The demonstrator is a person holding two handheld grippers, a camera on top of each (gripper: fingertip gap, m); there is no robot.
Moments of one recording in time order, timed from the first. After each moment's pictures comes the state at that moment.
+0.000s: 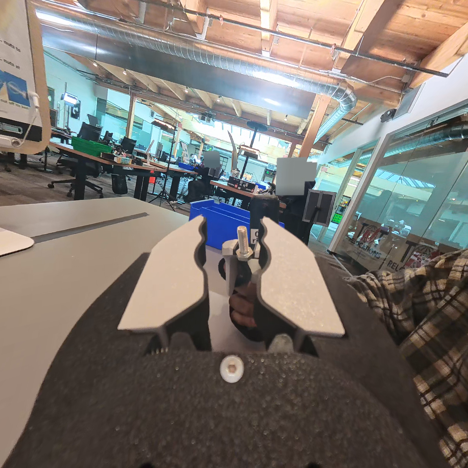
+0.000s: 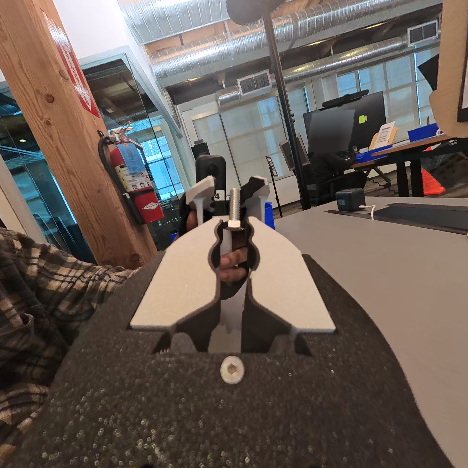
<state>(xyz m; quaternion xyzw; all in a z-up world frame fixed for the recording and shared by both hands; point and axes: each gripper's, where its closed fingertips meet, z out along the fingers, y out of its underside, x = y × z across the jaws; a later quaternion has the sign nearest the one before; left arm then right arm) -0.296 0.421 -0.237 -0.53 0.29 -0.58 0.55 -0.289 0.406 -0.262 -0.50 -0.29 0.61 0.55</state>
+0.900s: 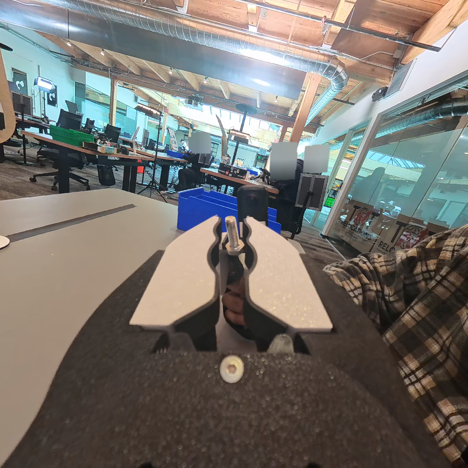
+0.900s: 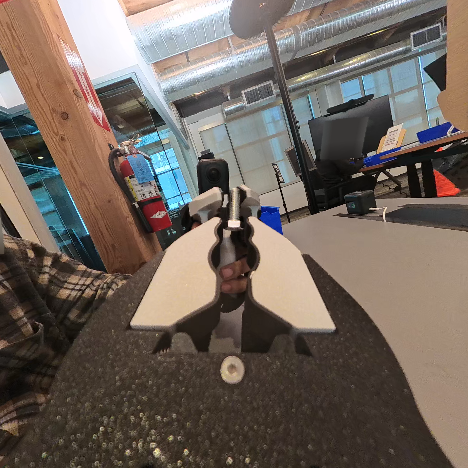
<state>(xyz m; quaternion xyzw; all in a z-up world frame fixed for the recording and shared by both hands) -0.283 0.408 -0.243 -0.53 0.33 -0.58 0.53 -0.292 0.403 -0.261 -0.49 -0.27 0.63 0.54</state>
